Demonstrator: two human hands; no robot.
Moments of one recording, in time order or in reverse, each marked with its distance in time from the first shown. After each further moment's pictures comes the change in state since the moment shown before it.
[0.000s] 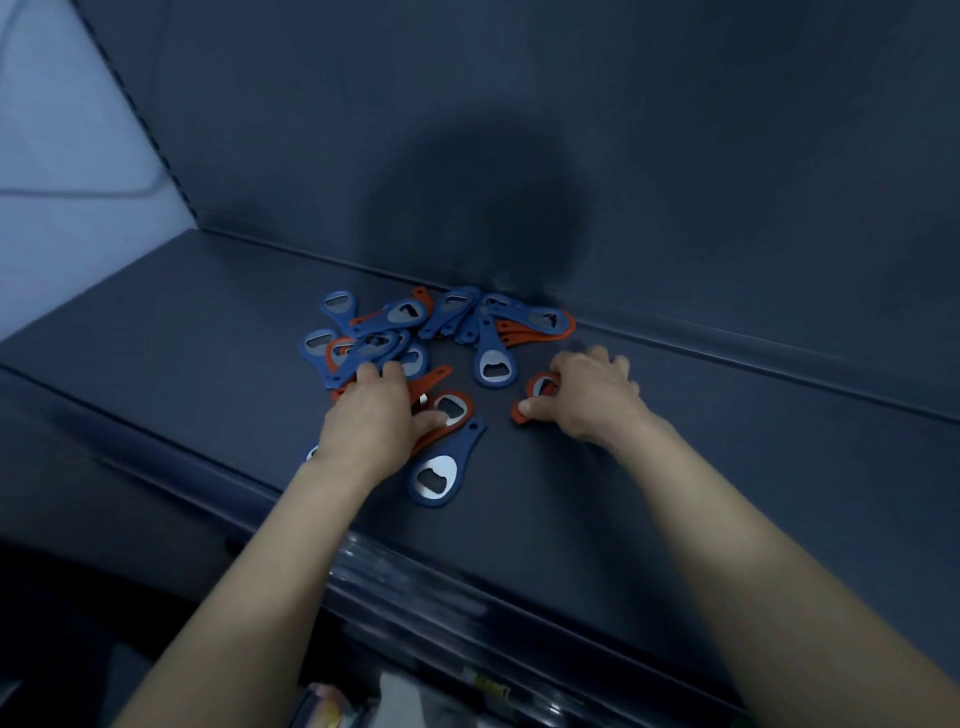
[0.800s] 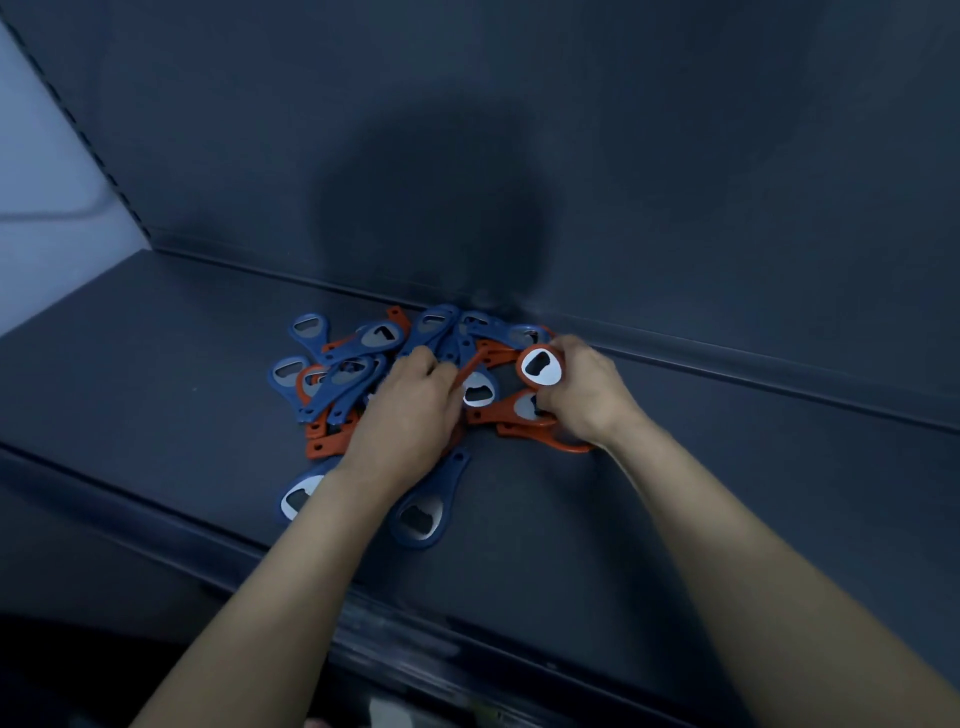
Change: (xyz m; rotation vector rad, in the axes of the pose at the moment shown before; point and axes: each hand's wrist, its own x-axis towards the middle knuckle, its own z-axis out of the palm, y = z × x) left_hand 0.030 0.028 0.012 -0.078 0.227 0.462; right_hand 0.023 0.015 -0.007 0.455 0.145 -0.069
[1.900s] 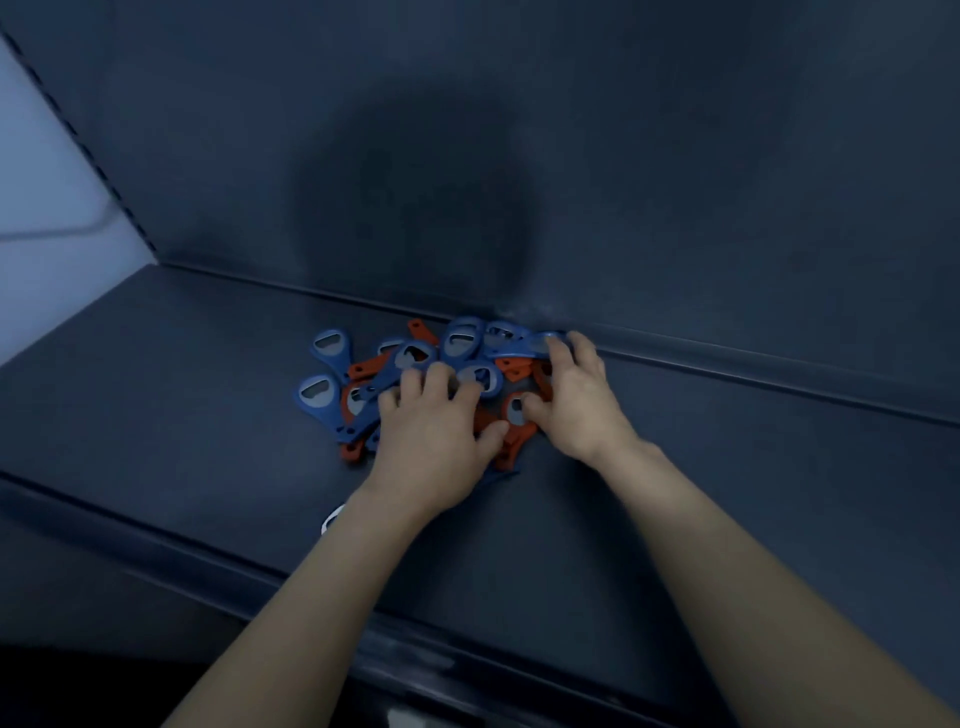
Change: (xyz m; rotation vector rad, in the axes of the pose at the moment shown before) left_hand 0.001 -0.016 -0.006 0.217 -0.137 -0.051; right_hand 0.015 -0.016 0.042 -0.202 0.032 -0.071
